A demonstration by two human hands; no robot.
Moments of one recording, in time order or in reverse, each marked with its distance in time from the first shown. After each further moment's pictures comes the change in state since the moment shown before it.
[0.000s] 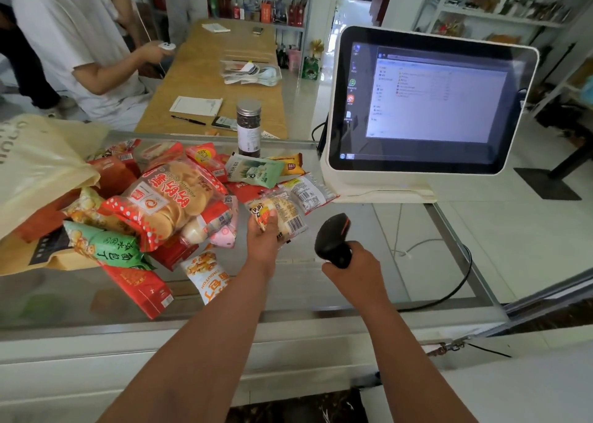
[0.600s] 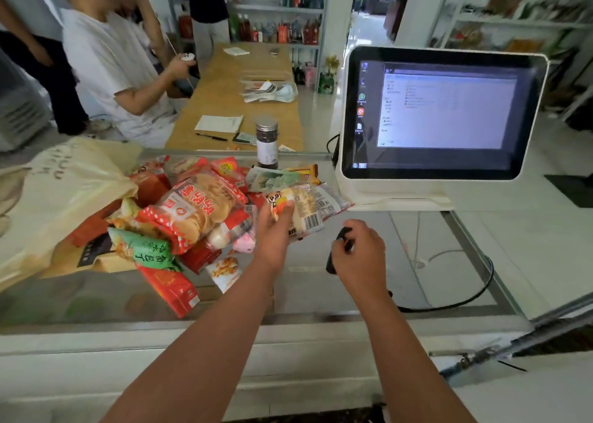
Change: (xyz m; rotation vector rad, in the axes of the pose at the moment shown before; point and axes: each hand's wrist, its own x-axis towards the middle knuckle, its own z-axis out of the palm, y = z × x) left_hand -0.036 0.061 0.005 0.145 -0.063 0.201; right_hand -0.008 -0.044 0.001 0.047 0.218 -0.136
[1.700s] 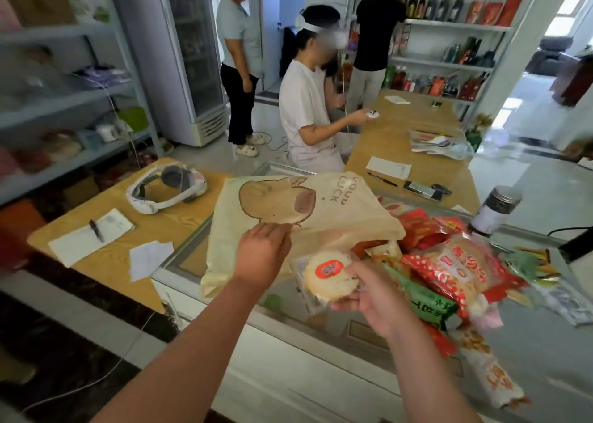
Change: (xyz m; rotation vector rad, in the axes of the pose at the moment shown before) left_hand -0.005 0.148 -0.451 1.467 0.432 0.800; right_hand -0.126 -0.286 0.234 0.851 -0.903 0.341
